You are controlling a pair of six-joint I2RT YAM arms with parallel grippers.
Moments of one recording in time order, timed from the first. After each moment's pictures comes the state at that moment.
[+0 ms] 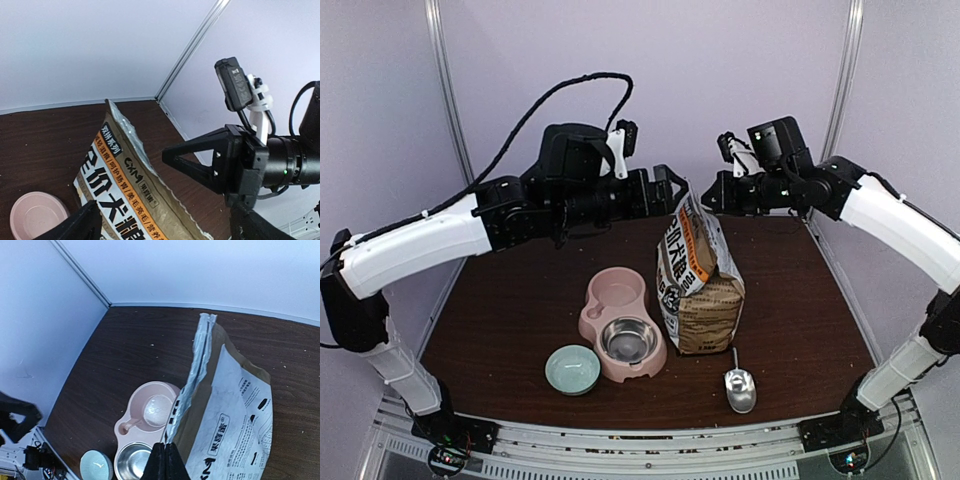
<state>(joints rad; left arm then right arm) -1.07 1.61 1.63 -0.28 -0.25 -0.59 0.70 1.51 1.60 -0.64 0.03 0.45</state>
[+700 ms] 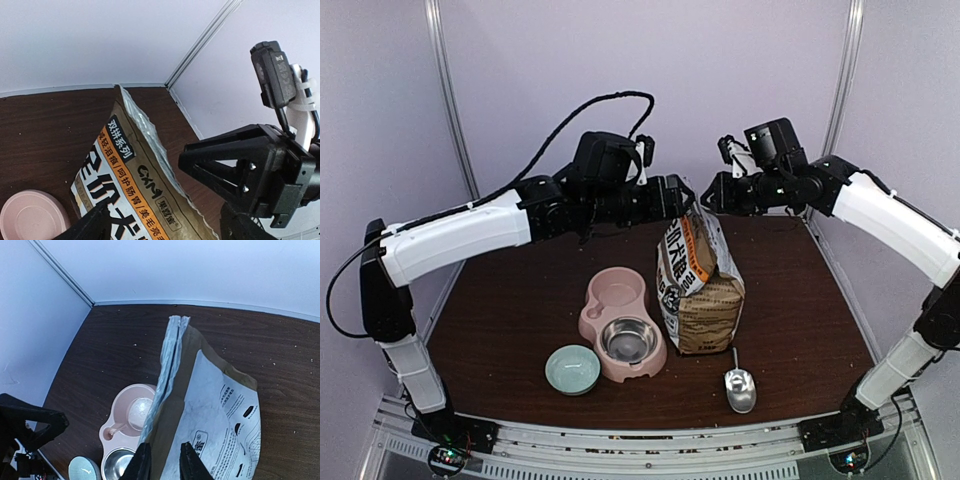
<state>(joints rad) -1.00 1.78 1.74 -0.29 -0.16 -0.64 0.66 1.53 1.60 -0.64 0.01 0.45</state>
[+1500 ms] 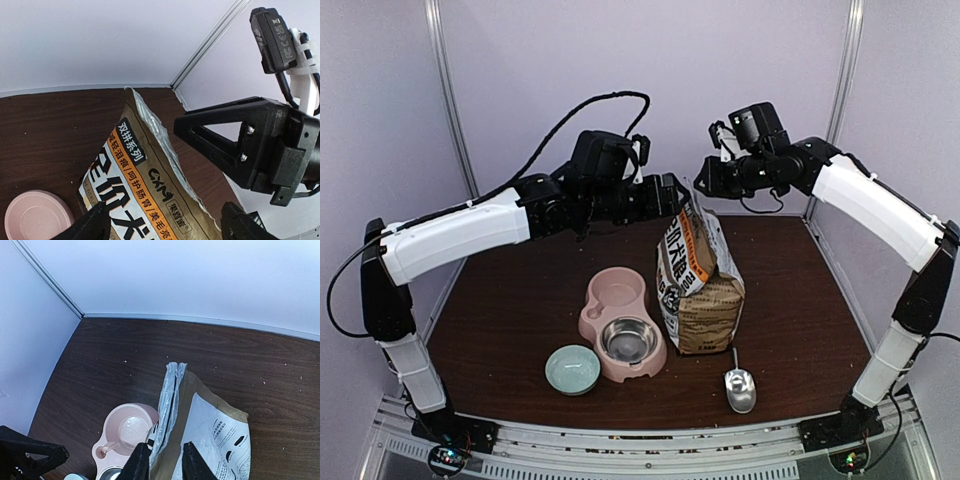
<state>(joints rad) -0.98 1.78 1.74 -0.30 -0.16 -0.64 0.65 1.69 1.82 -0.71 0.09 0.41</state>
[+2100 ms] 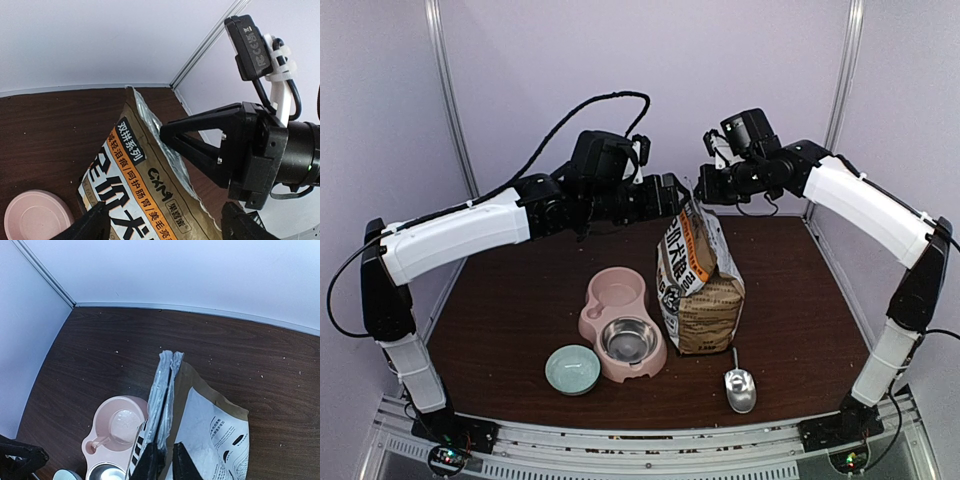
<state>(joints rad) -0.98 1.78 1.74 -0.30 -0.16 -0.64 0.65 1.73 1.83 -0.73 0.10 0.40</state>
